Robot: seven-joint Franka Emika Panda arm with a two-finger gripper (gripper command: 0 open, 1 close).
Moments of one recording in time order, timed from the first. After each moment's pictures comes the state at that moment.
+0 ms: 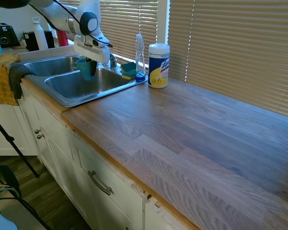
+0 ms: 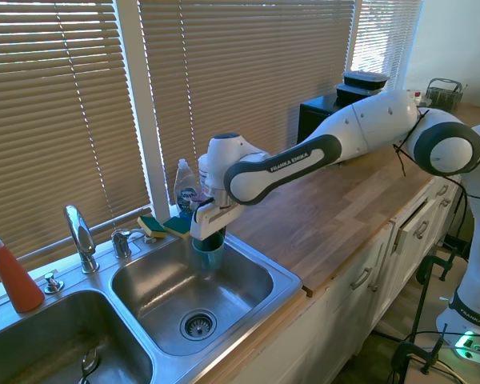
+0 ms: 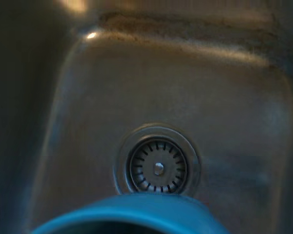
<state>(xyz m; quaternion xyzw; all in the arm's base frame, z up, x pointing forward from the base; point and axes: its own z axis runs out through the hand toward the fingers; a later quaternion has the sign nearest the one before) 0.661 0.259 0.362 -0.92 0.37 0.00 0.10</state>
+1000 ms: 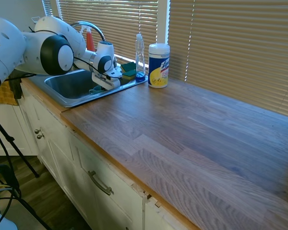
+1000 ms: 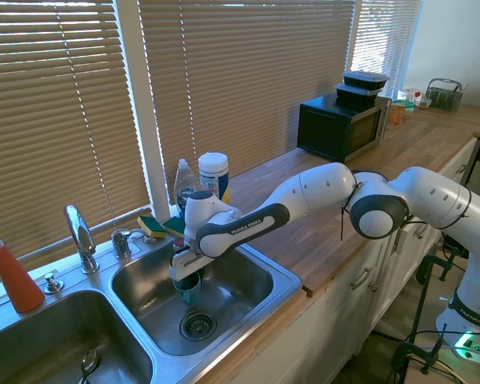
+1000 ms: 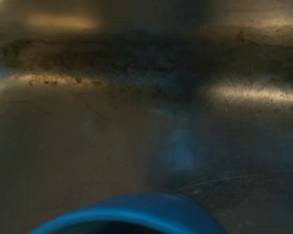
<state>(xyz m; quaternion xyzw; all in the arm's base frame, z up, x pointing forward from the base) 0.748 0.269 0.188 -0.90 0.43 0.00 0.09</state>
